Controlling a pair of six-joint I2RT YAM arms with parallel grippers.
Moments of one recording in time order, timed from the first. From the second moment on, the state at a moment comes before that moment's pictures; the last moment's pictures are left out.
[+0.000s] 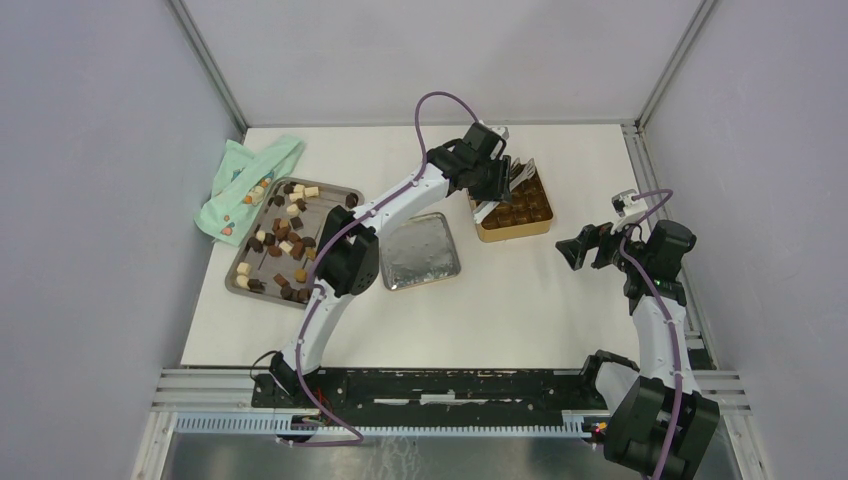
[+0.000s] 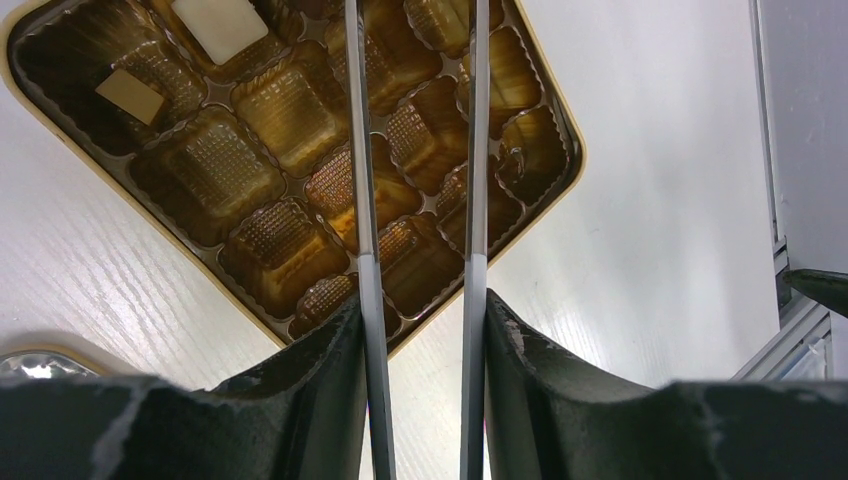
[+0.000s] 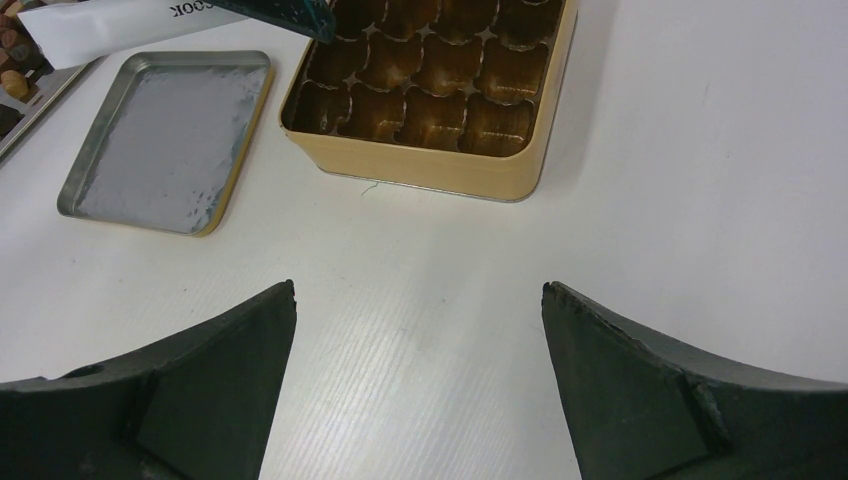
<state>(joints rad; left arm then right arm) -0.75 2.35 2.22 -0.66 0.16 -0.50 -0.37 0.93 0.51 -0.07 -0.85 -0.14</state>
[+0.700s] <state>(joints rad) -0.75 1.99 1.89 -0.53 0.12 -0.50 -0.36 1.01 0.58 -0.17 -0.86 -0.25</state>
